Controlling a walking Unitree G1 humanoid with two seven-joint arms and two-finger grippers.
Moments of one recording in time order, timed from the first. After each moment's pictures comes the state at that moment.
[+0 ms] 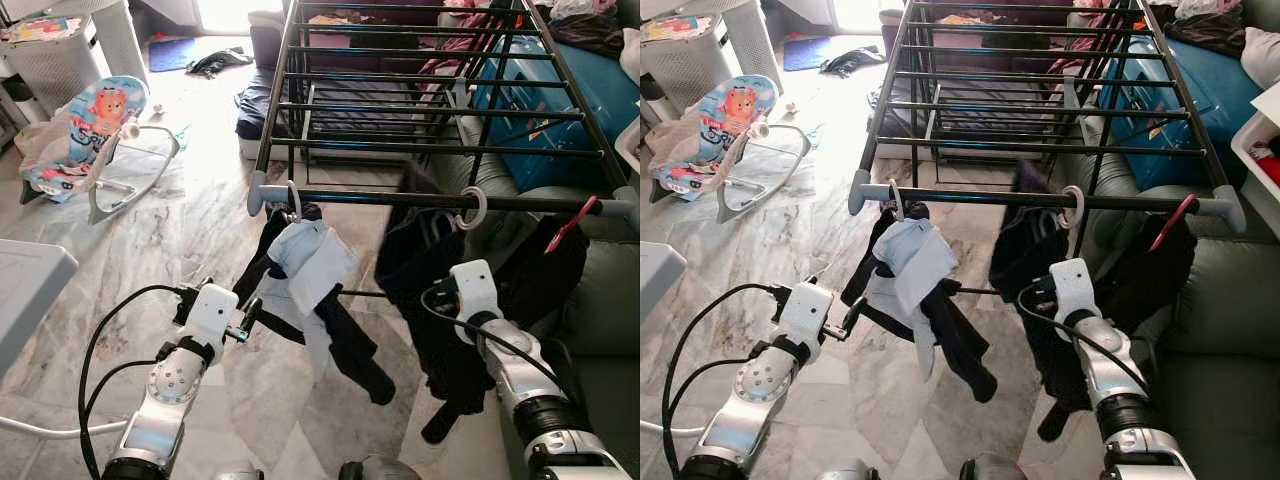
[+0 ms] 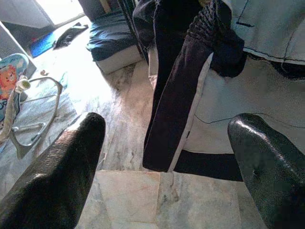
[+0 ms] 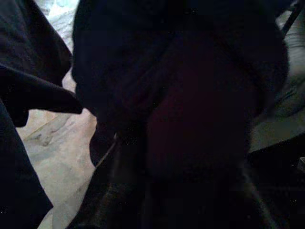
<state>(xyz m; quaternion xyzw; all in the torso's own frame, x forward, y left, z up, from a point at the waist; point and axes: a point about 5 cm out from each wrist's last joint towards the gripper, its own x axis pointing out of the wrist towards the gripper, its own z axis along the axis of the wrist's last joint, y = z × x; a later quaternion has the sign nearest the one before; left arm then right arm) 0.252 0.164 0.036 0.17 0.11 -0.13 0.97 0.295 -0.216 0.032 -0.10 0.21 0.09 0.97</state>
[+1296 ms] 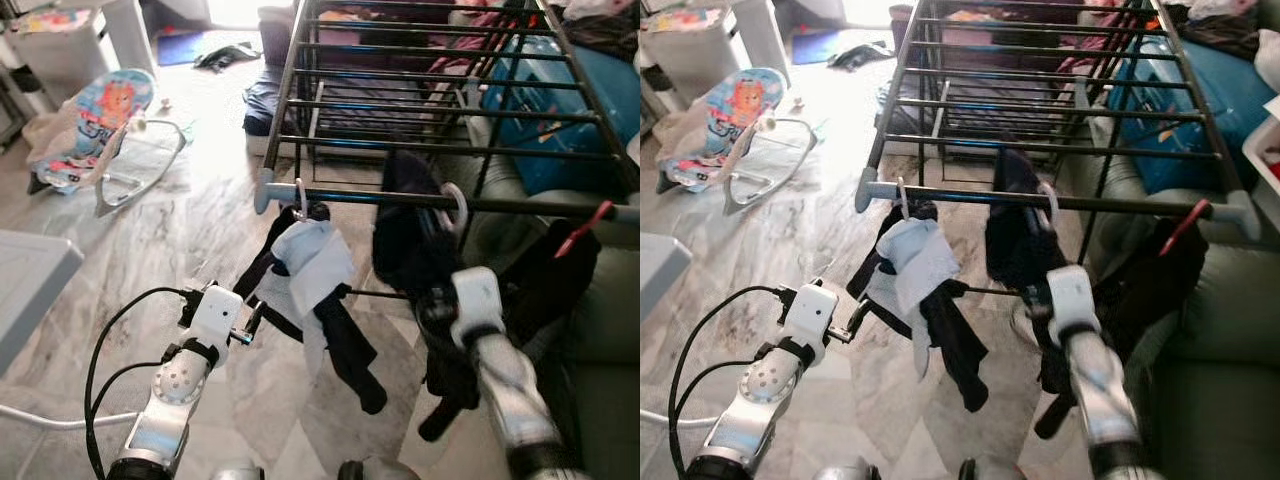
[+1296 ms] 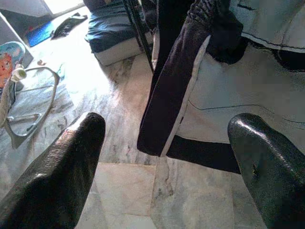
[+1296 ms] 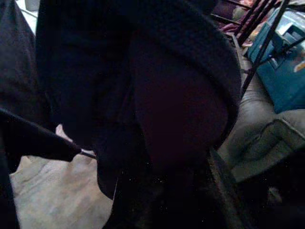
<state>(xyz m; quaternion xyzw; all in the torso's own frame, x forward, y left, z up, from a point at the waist) 0.251 0.159 0.033 0.16 0.12 -0.14 0.97 0.257 -0.202 0.040 -0.12 0.07 0.04 0.99</state>
